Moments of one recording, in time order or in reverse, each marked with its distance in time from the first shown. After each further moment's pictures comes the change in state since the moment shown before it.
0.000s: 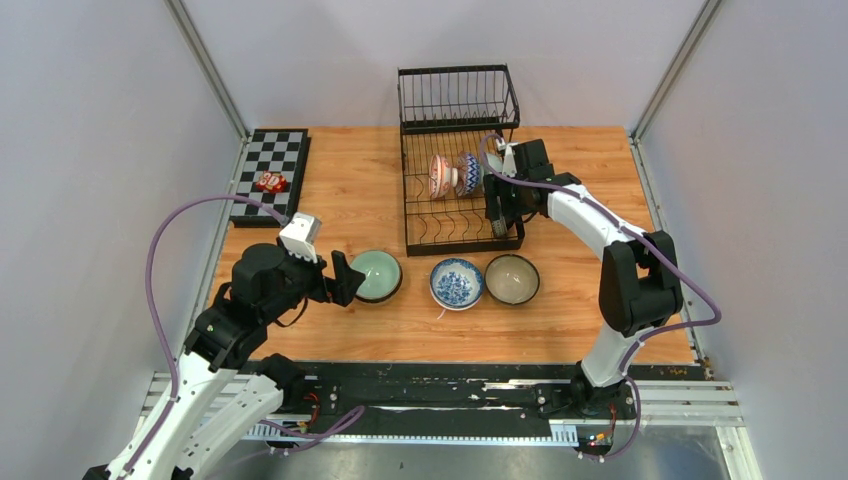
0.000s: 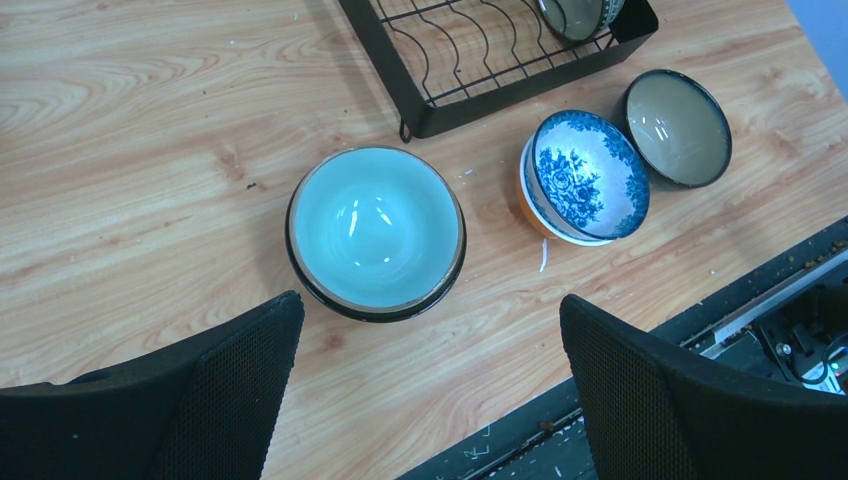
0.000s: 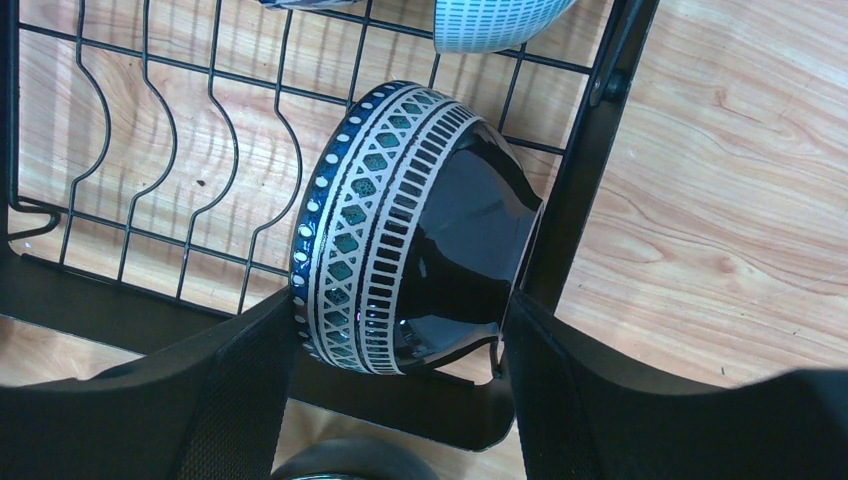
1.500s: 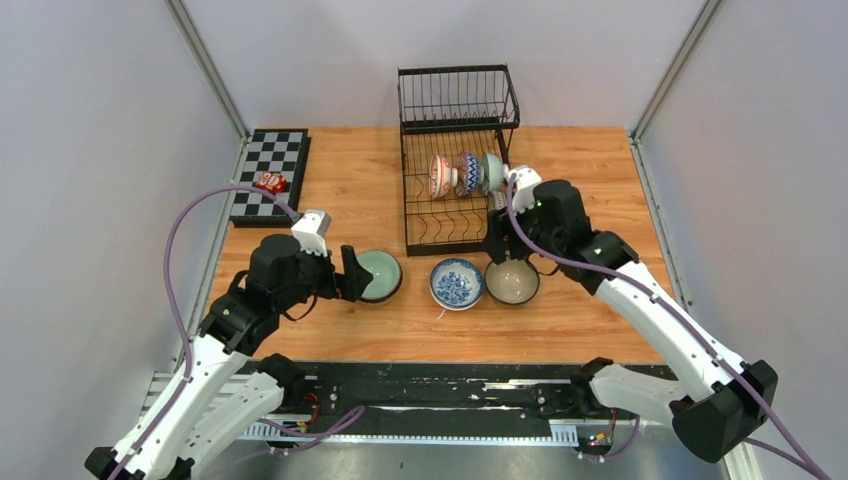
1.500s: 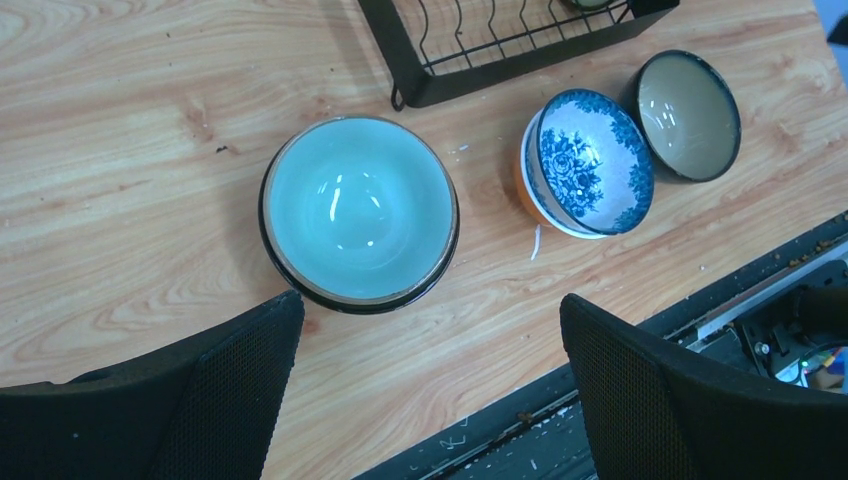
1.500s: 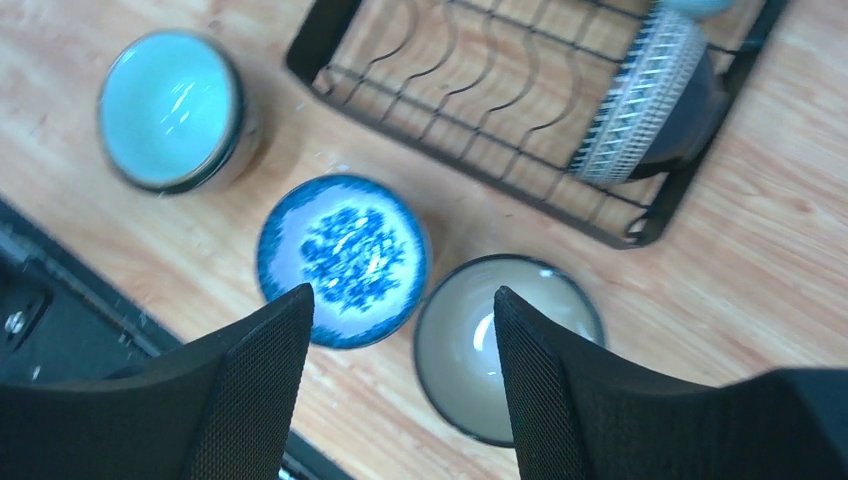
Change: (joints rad) left arm 0.000 0.091 -0.014 0.022 0.016 -0.073; right arm 0.204 -0.652 -0.270 -0.101 -0.011 0.058
